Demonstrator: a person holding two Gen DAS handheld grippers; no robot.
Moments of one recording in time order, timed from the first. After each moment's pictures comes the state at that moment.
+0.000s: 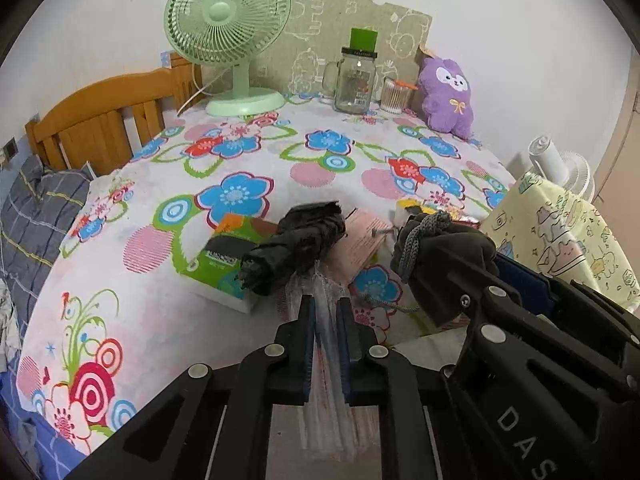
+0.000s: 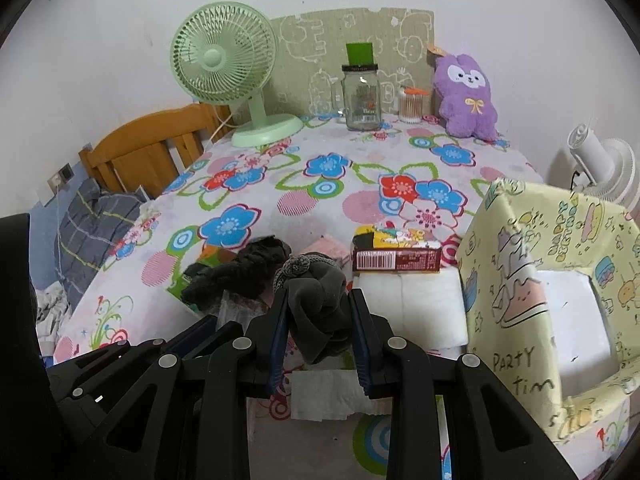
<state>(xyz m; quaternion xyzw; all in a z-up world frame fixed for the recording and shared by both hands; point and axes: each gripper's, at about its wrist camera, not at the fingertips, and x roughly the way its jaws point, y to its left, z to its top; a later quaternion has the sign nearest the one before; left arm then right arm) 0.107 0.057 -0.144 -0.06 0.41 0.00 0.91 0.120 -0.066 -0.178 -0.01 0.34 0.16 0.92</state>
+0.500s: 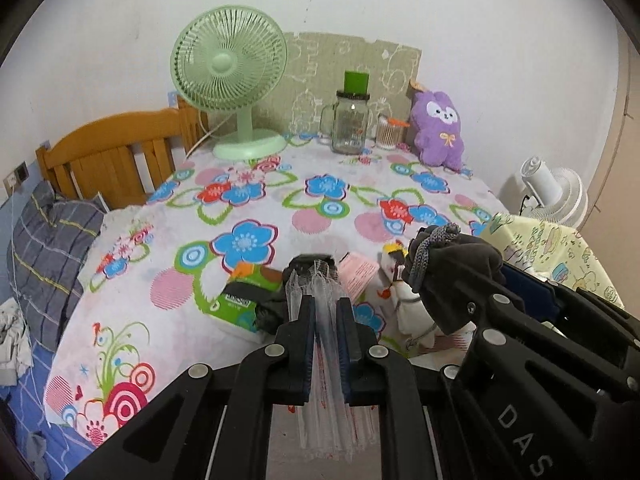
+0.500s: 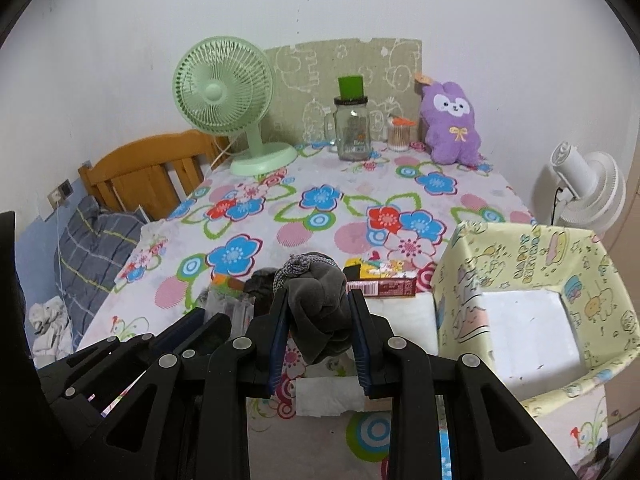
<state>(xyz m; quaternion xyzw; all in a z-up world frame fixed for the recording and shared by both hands) 0.090 0.050 -0.099 -0.04 0.36 0.01 0.93 0.100 -0.077 -0.138 0.00 0.31 0.15 0.94</state>
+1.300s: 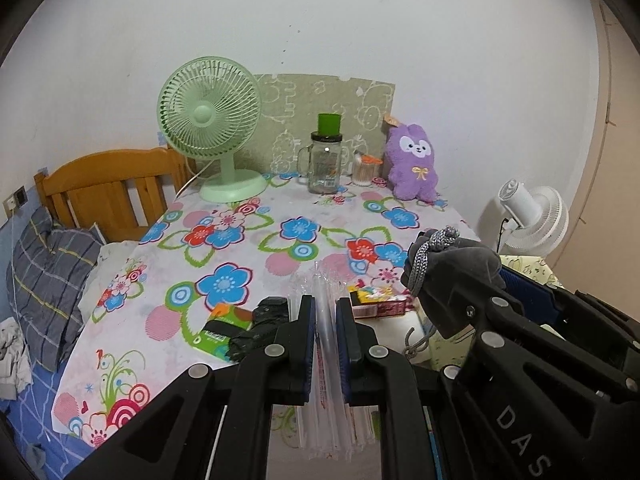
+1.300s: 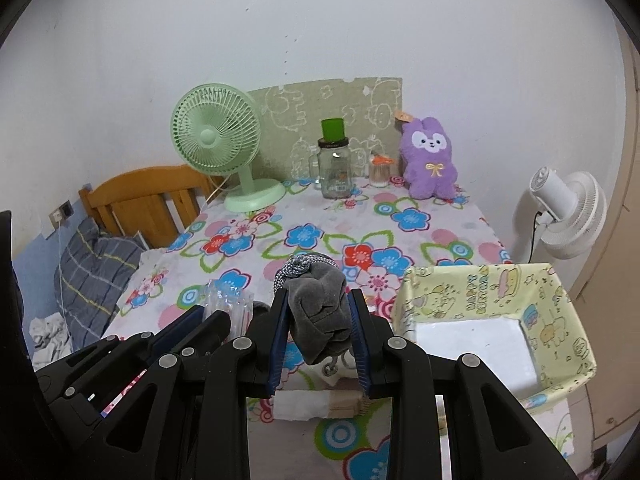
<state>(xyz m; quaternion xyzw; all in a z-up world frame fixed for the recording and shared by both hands) 0.080 0.015 -0.057 -0.03 0.31 0.00 0.95 0.081 -0.114 -0.093 0.01 0.27 0.14 0.95</state>
